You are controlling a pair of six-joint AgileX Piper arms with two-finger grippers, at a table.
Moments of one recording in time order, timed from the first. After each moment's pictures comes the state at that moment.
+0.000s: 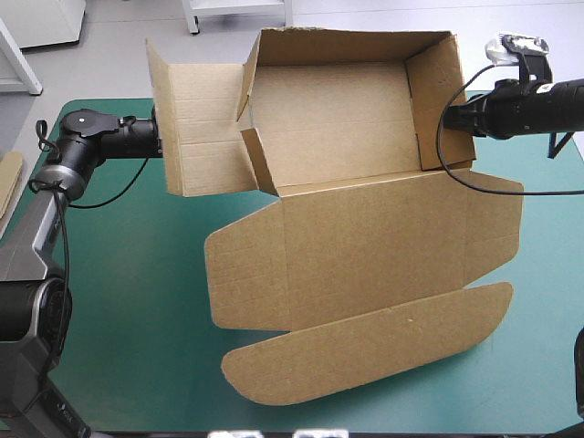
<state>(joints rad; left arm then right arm) 0.01 1.81 -1.61 -1.30 1.21 0.76 -0.14 1.58 -1.82 0.67 1.22 -0.37</state>
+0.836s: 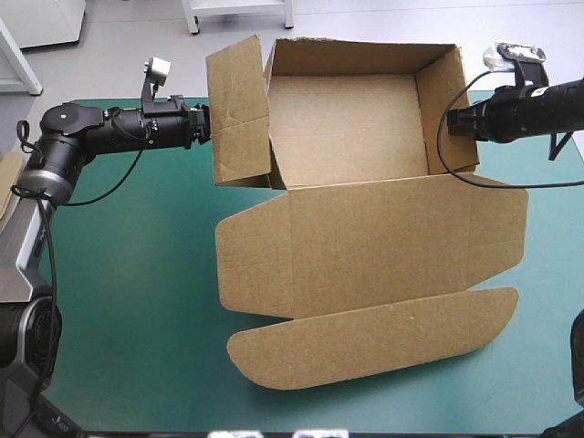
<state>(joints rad) 0.00 1.72 -1.61 -1.39 1.21 0.72 -0.14 1.63 -1.82 0.60 1.21 -0.33</state>
